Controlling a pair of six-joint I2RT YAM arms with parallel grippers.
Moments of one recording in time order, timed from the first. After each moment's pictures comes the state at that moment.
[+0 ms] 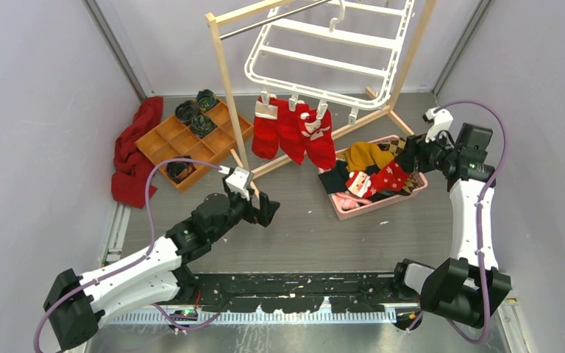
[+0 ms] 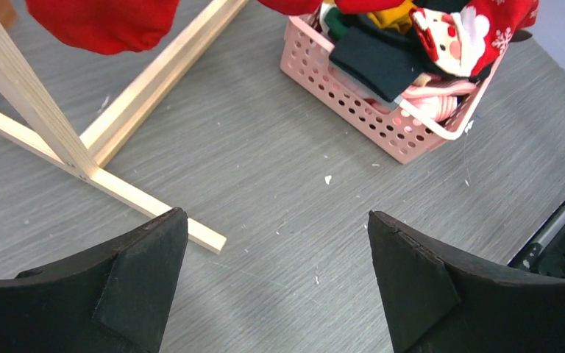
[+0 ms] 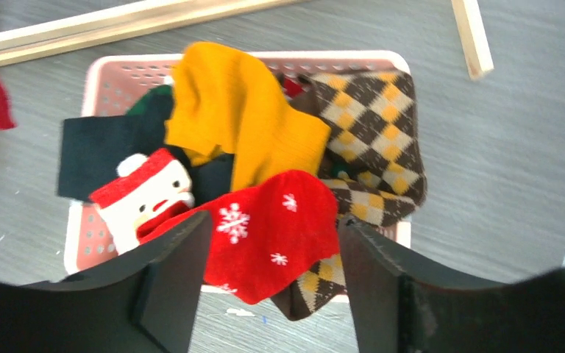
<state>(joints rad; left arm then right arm) -0.87 0.81 0.45 0.14 -0.19 -0.29 -0.35 1.15 1.03 -0.58 -0.61 -0.34</state>
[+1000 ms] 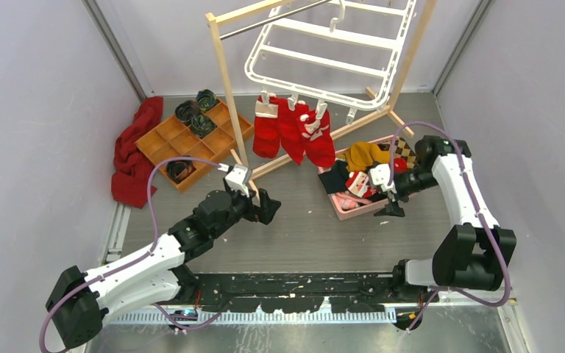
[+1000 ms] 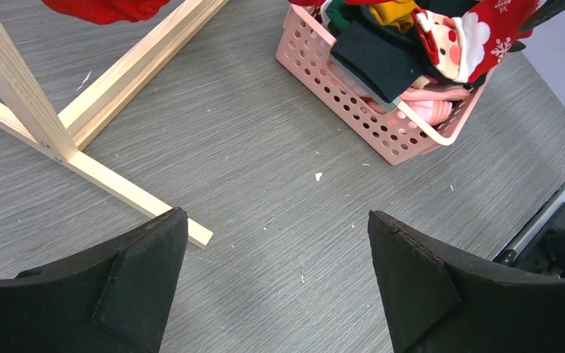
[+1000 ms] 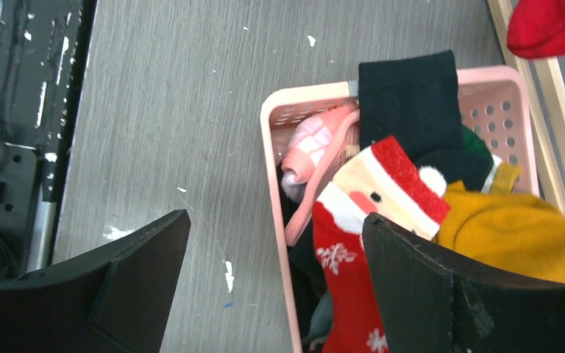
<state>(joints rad) -0.83 0.86 0.45 0.15 -0.14 -0.39 -0.15 1.34 1.14 -1.49 -0.88 -1.99</state>
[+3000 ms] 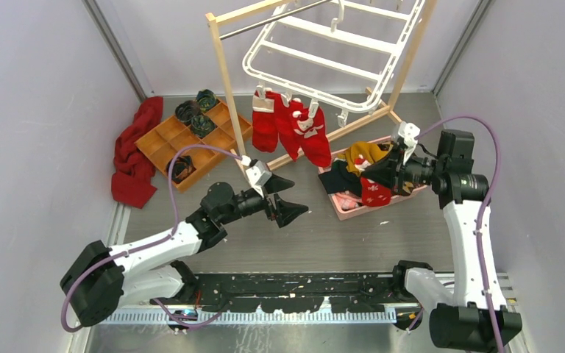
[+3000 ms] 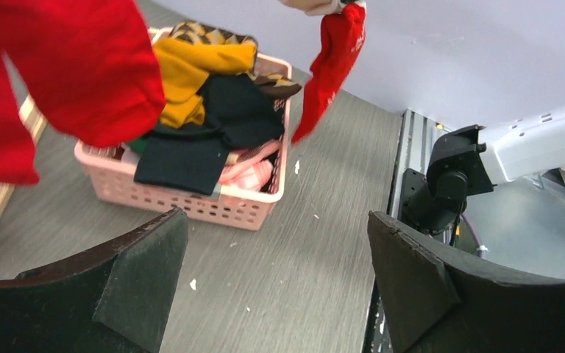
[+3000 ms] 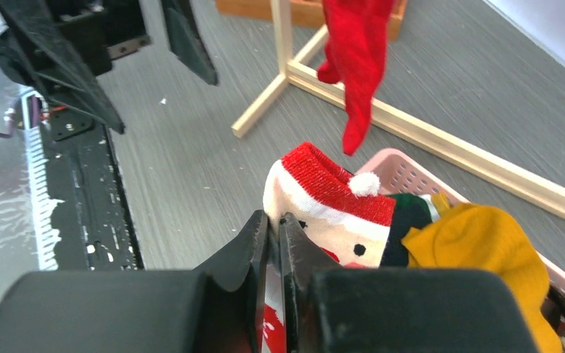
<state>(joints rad) -0.82 1.07 0.48 0.64 0.34 -0.30 -0.12 0.98 1.07 -0.78 -1.18 -0.60</state>
